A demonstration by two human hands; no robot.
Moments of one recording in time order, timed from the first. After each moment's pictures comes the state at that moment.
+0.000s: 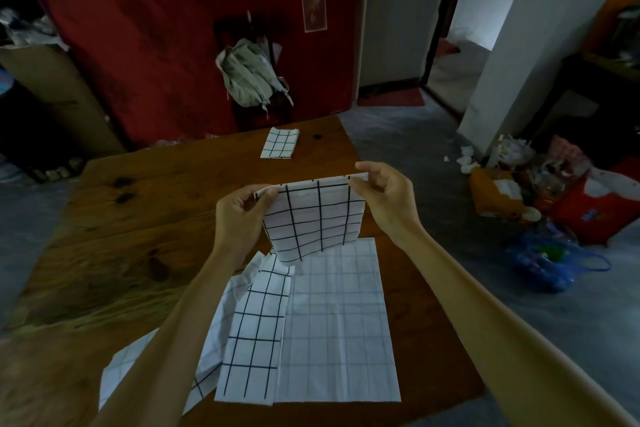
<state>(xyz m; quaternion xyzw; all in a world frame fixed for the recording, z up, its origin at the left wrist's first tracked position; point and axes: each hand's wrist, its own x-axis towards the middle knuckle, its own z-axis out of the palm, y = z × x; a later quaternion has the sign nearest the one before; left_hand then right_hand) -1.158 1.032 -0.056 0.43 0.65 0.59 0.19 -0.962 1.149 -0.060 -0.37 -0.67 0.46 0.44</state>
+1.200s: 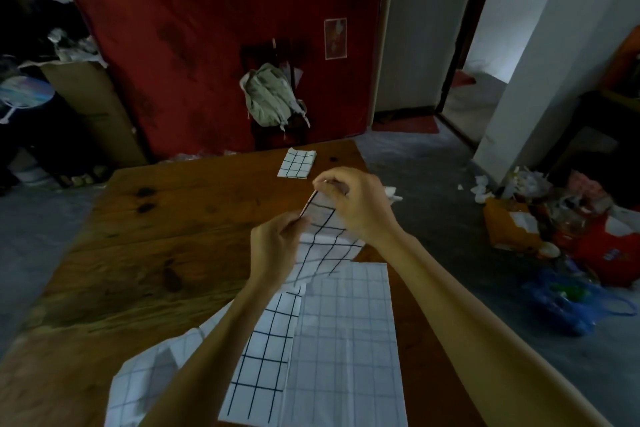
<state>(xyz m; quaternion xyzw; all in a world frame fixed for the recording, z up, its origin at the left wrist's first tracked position) -1.143 1.035 -0.076 0.52 0.70 0.49 0.01 -1.017 1.133 -0.007 -0.24 -0.85 0.27 0.38</state>
